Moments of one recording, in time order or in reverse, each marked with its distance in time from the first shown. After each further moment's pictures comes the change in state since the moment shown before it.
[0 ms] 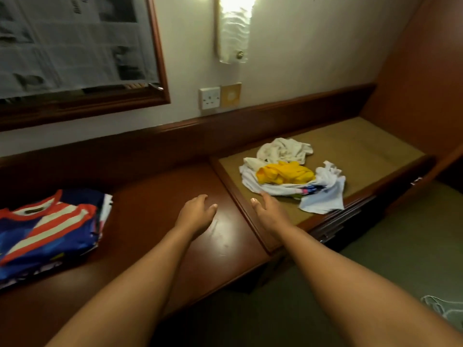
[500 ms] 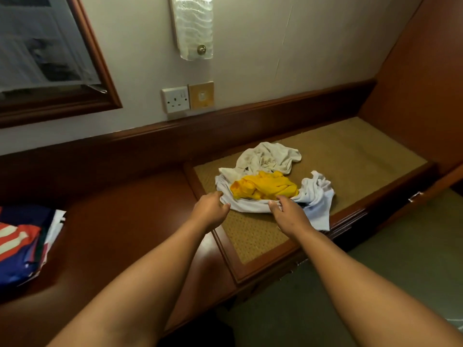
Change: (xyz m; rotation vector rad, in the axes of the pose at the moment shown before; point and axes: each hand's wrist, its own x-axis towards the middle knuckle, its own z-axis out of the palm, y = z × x) left_hand 0.127 0.115 0.085 0.097 -0.095 0.087; right_hand 0.109 0.115 -0.100 -0.065 -0.035 0.023
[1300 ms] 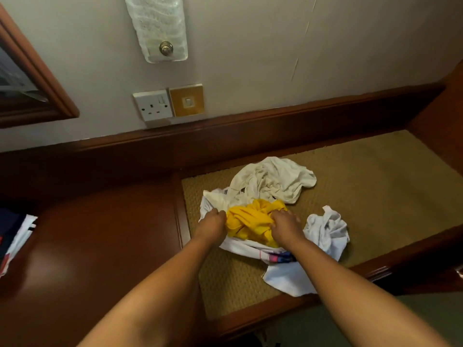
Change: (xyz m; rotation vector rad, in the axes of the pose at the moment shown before) left_hand 0.158 0.027 0.087 0.239 -0.067 -0.100; right_hand 0.203 0.079 -0.010 -0.497 -0.163 -0.186
